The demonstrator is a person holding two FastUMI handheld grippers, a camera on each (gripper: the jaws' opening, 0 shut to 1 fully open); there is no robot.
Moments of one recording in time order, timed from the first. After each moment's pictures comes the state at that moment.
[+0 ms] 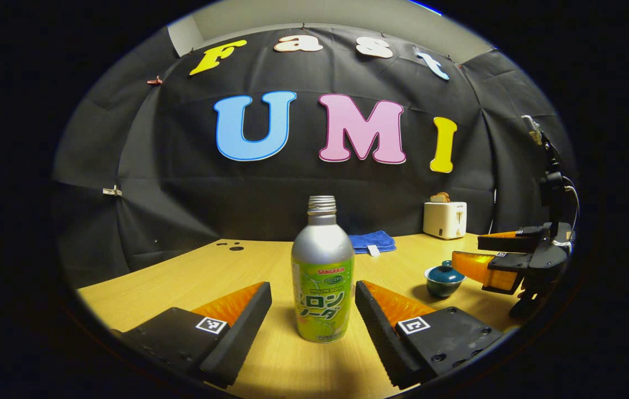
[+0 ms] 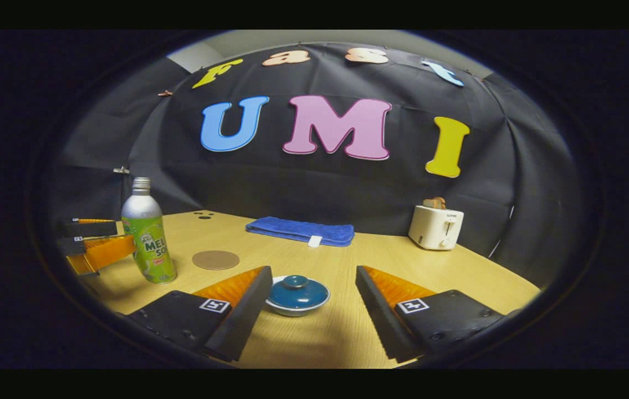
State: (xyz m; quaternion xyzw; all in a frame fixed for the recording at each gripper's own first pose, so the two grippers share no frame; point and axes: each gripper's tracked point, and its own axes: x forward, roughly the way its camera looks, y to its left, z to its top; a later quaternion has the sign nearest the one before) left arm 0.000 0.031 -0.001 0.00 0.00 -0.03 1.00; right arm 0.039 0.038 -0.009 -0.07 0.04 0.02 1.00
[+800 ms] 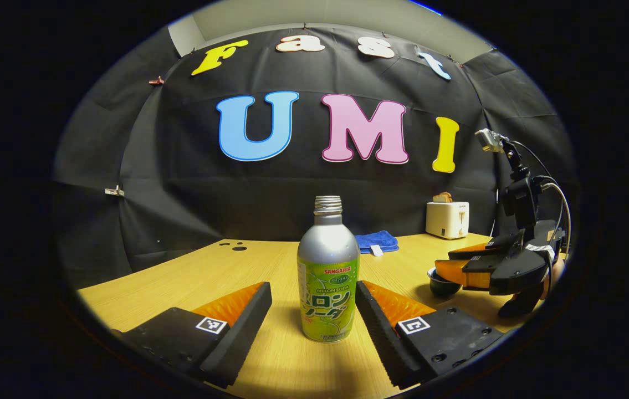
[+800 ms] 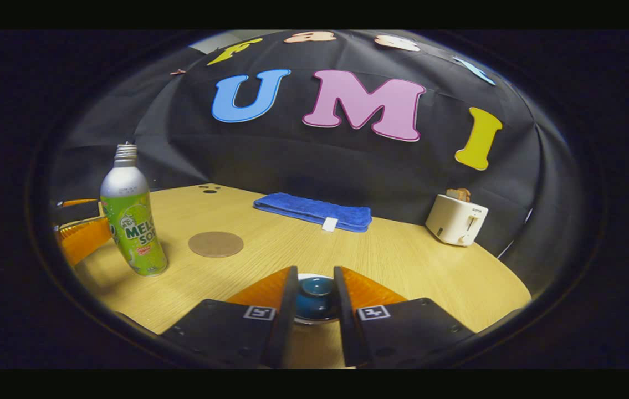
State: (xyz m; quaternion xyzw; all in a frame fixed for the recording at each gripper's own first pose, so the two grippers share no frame) left arm 0.000 0.032 -0.002 0.00 0.00 -0.03 1.00; right arm 0.072 0.053 -0.036 -0.11 0.11 0.04 0.99
